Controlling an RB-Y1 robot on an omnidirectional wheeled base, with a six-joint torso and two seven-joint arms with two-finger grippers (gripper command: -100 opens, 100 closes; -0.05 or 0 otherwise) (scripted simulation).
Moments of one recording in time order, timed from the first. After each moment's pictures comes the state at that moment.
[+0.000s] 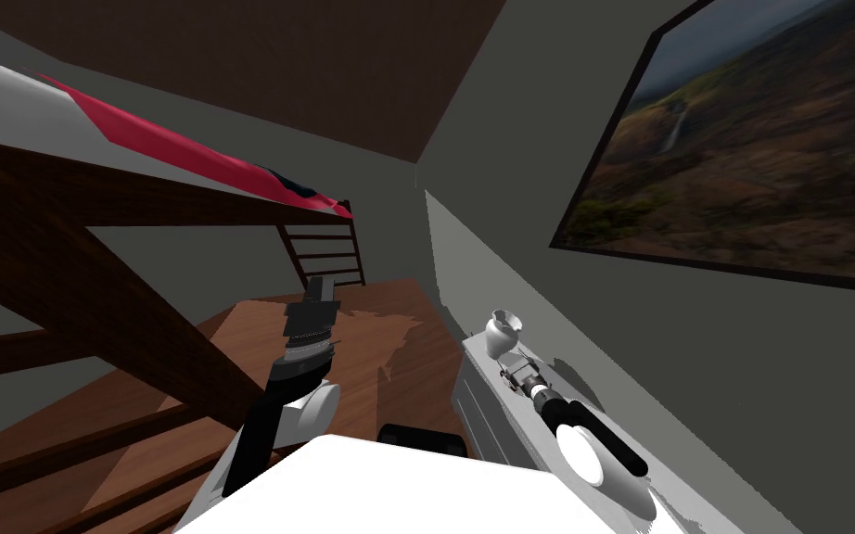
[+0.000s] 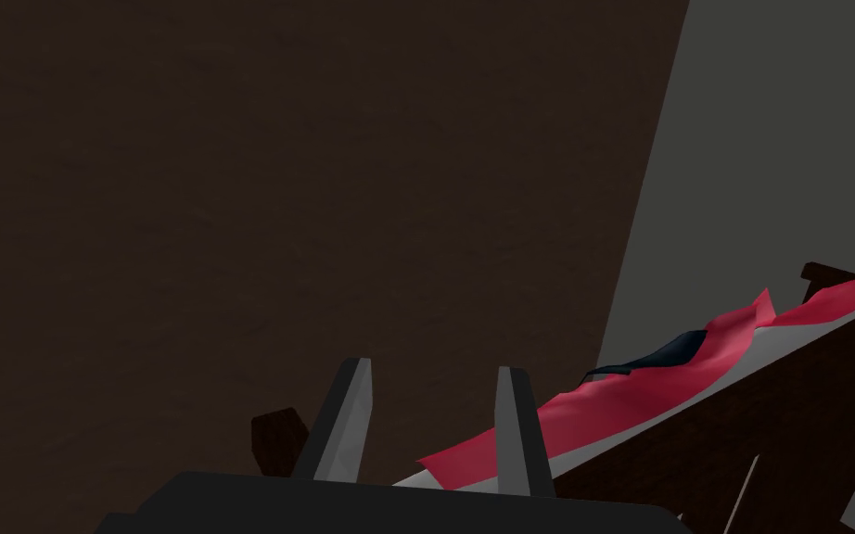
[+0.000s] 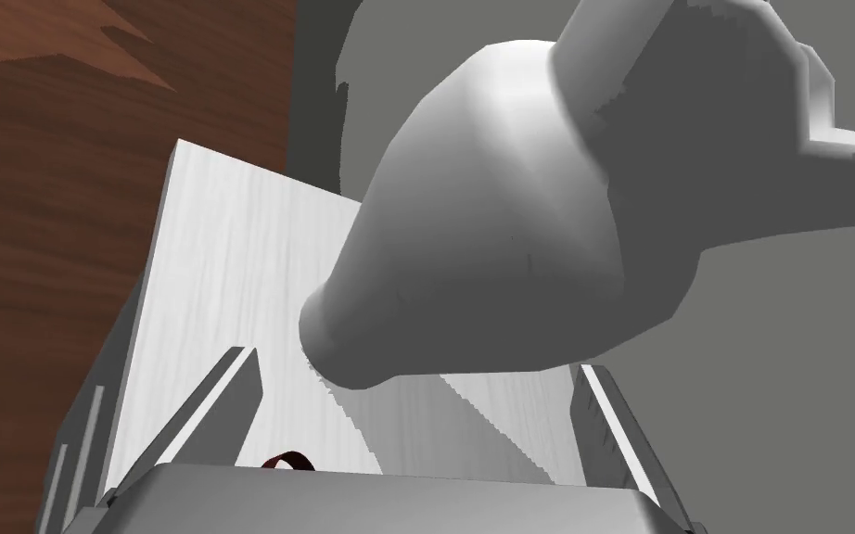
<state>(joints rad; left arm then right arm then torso) 0.50 -0.05 0.05 -2.37 0.05 -0.57 -0.14 0.42 -0.38 -0.11 -1.84 -0.84 0.31 -0.43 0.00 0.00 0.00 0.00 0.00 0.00</state>
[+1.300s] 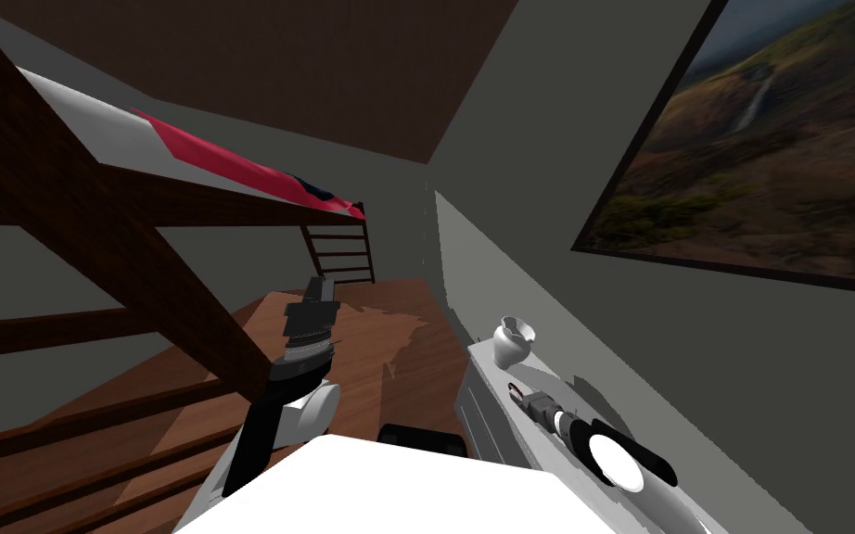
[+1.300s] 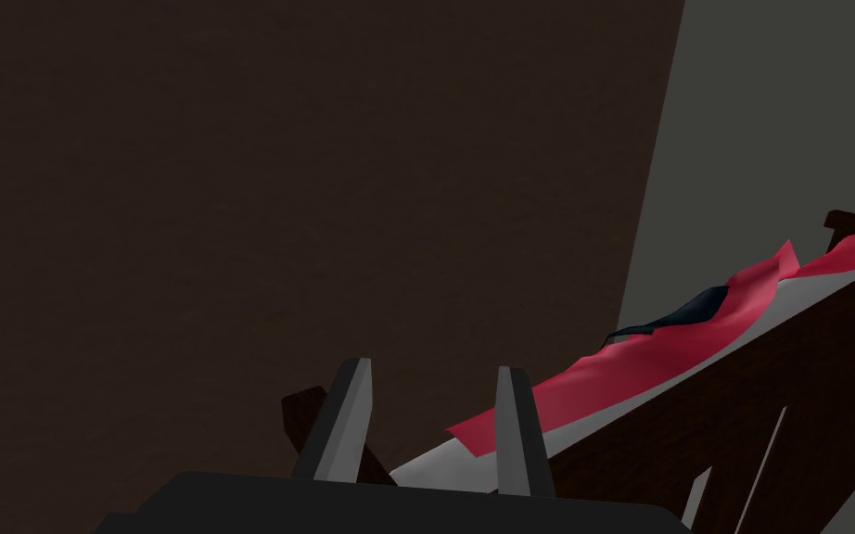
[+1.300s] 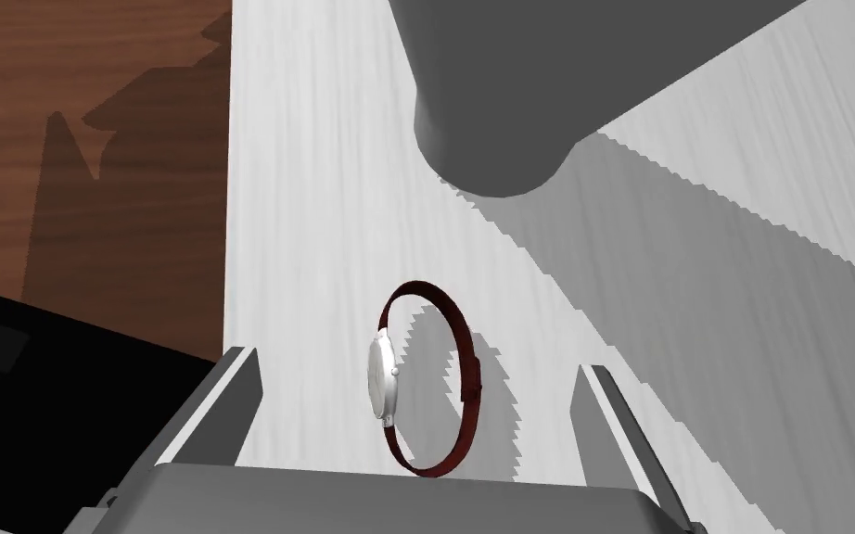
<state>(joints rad) 0.50 -0.05 0.05 -2.37 0.05 -0.57 -0.14 0.39 -0.54 -0.16 -1.56 -1.14 0.62 -0.68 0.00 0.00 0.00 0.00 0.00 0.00</state>
